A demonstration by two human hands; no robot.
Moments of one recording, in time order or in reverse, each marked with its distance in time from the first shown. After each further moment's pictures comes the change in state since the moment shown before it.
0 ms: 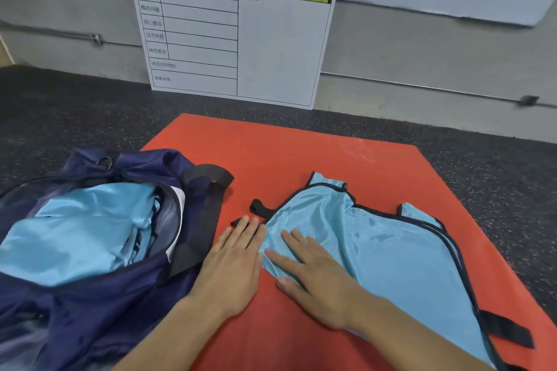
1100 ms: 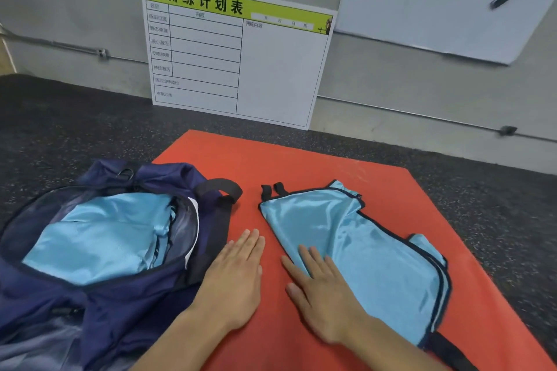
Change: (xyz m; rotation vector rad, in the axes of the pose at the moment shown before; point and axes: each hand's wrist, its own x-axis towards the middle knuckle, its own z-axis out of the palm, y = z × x) left_hand -0.017 -0.007 -0.027 -0.124 -0.090 -0.022; right_hand -0.006 -0.030 0.002 -0.114 -0.011 0.254
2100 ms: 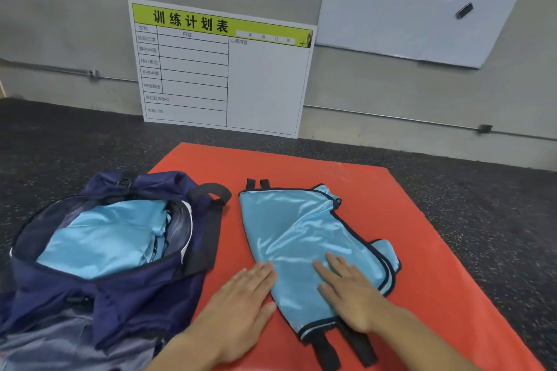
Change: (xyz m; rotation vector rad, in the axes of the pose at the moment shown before) left_hand -0.055 0.033 -0.016 -0.036 -0.068 0.277; right_hand -0.058 0.058 -0.017 0.082 -0.134 0.152
